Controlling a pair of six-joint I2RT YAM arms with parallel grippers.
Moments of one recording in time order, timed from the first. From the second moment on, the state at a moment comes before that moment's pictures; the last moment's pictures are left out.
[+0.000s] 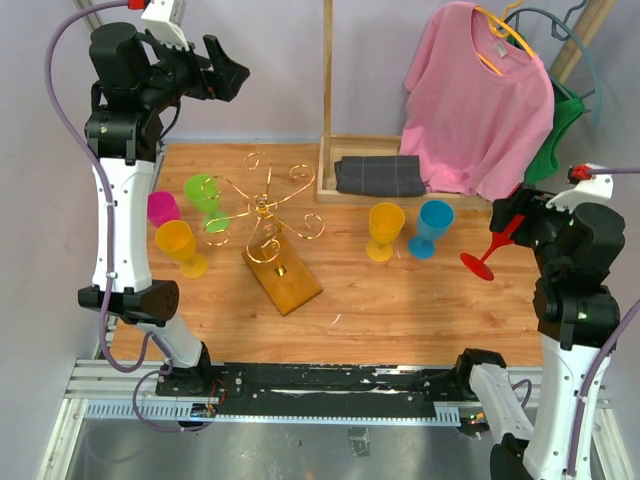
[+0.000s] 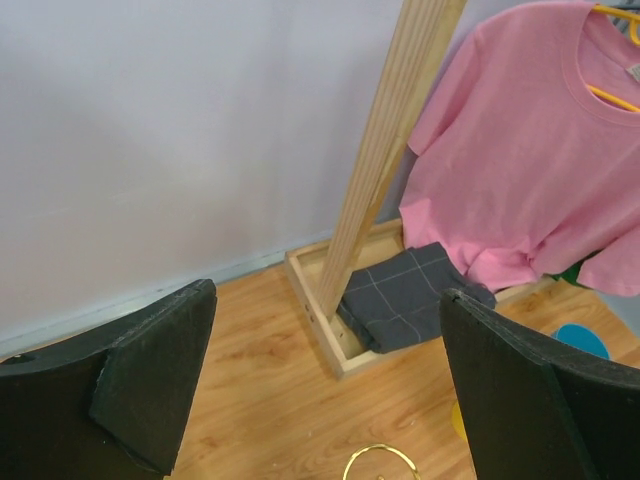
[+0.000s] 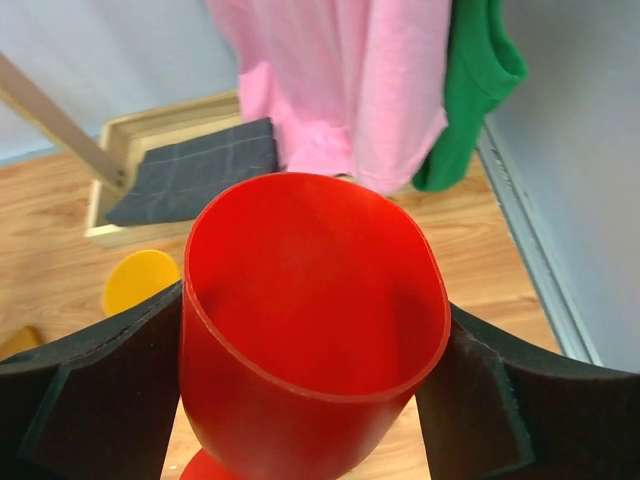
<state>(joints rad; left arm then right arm) -0.07 1.68 2.35 -0.70 0.41 -0.13 -0.15 0.77 1.34 -0.80 -0.06 0.18</state>
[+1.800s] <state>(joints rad) -0.07 1.65 2.28 -0.74 0.47 -0.10 0.23 0.98 0.58 0.25 0.81 -0.14</state>
